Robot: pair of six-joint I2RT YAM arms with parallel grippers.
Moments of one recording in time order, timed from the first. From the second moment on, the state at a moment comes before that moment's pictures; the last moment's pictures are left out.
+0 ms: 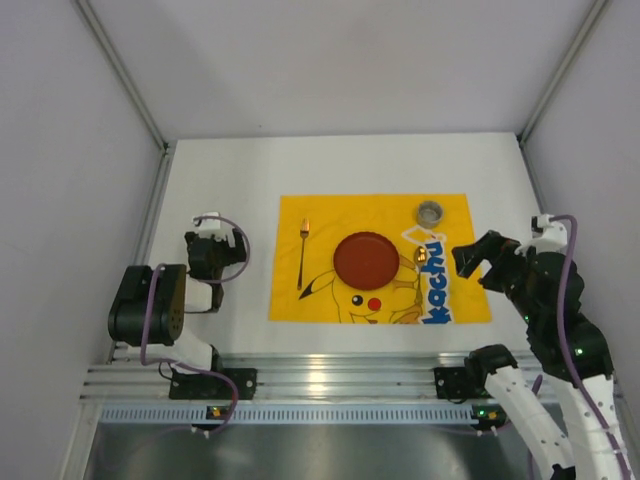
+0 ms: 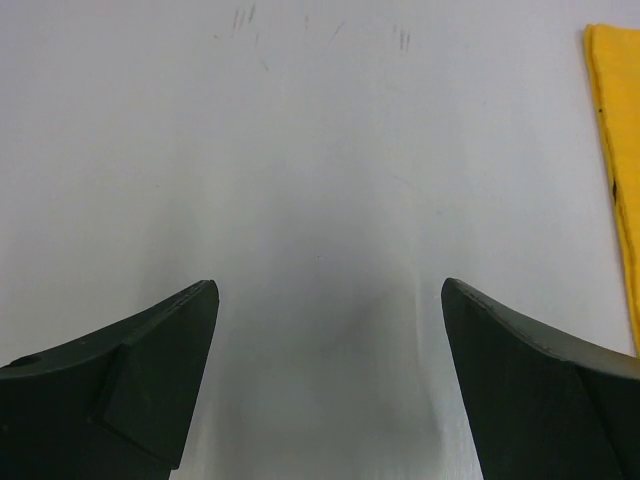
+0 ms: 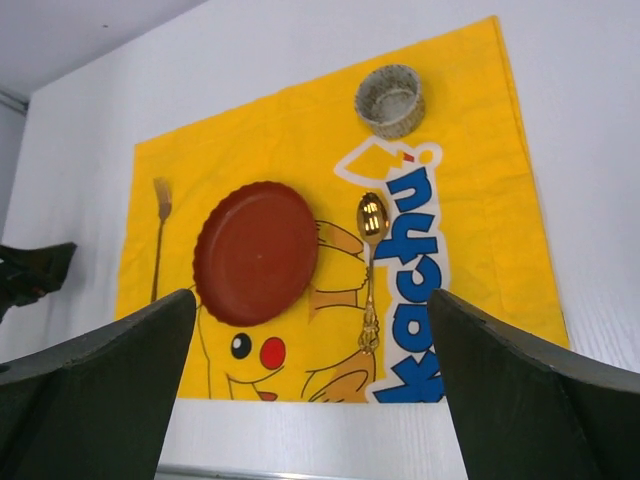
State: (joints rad) left arm 0.02 1.58 0.29 0.96 -0.03 -0.05; right arm 0.23 0.43 0.92 -0.83 0.06 0.50
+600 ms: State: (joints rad) left arm 0.01 1.58 0.29 1.01 0.01 -0.05; right arm 0.19 0.81 0.20 0.22 0.30 0.11
